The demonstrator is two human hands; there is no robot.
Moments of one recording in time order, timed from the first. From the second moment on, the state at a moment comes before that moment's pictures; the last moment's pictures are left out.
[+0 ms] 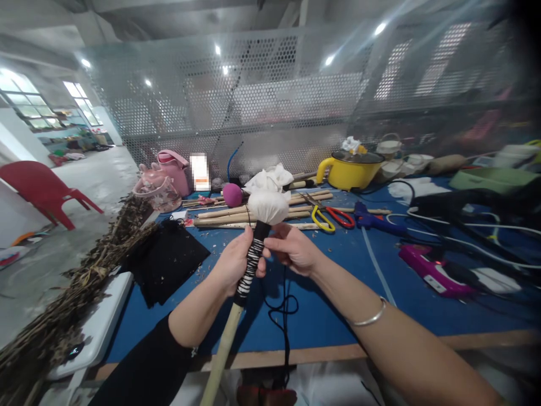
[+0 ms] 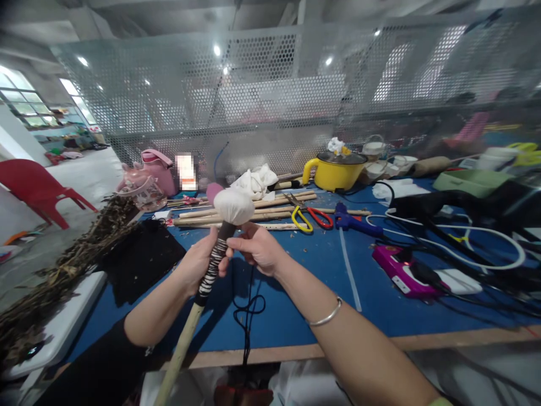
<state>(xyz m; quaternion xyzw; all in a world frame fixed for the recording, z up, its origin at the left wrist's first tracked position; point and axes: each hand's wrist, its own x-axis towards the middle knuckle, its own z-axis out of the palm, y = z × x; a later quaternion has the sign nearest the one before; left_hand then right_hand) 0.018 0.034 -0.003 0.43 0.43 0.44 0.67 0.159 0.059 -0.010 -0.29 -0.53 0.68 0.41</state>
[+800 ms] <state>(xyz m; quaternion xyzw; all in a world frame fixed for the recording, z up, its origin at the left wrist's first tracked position) 0.020 0.023 -0.001 0.52 0.46 0.52 0.50 0.166 0.054 -0.004 -0.35 -0.53 0.62 0.46</state>
